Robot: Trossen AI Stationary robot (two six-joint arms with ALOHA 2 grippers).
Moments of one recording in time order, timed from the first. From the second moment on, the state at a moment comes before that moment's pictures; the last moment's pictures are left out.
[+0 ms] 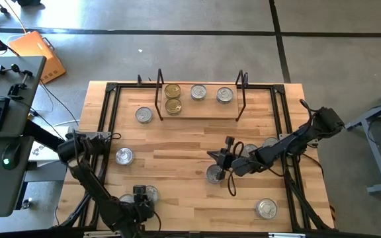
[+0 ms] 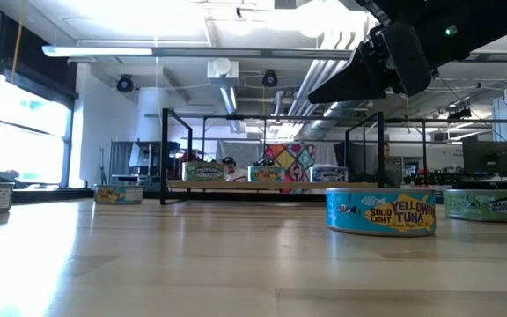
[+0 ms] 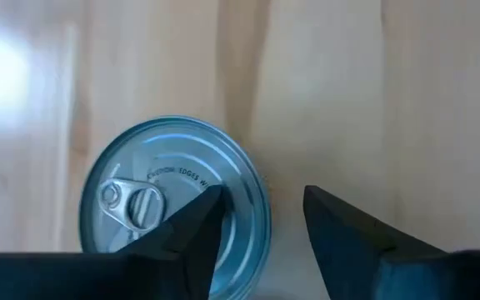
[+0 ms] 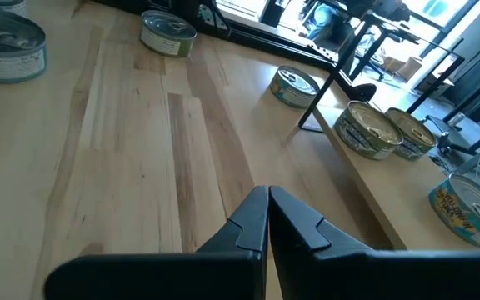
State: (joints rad) left arm -0.98 1.99 1.27 -0.82 -0.47 -0.94; right arm 0.44 1.55 0.68 0.37 0.77 -0.04
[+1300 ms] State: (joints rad) left arm -0.68 1.97 1.26 -0.69 -0.86 -0.30; right arm 0.72 1.55 0.68 0.39 0.98 -0.02
